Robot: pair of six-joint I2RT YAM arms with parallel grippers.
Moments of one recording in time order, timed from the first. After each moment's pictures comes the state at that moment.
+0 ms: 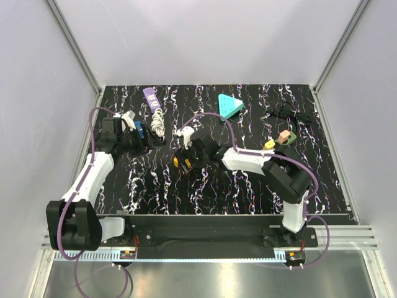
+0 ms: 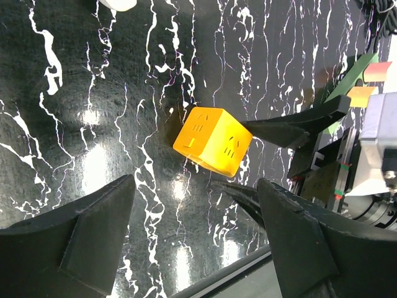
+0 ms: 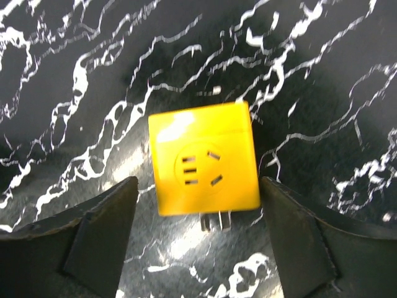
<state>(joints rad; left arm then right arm) -0.02 1.23 0.87 -0.44 0.50 -0.45 0.87 1.90 1.18 0.05 -0.11 0.12</state>
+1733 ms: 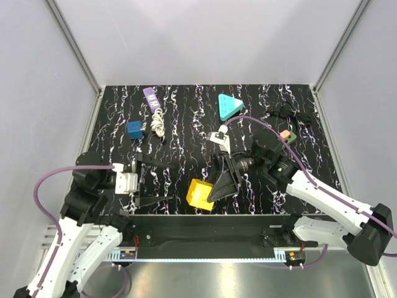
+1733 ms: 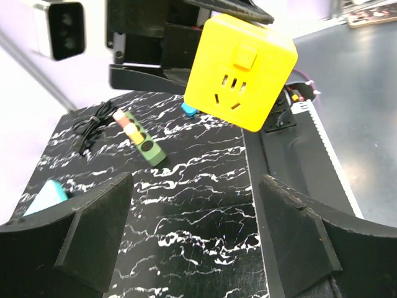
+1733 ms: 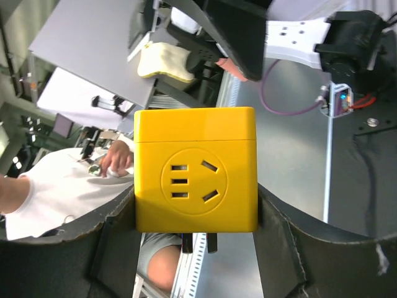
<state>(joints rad) -0.37 0.51 0.83 -0.36 1.22 0.38 0.82 1.07 0.90 0.19 -1.17 0.93</state>
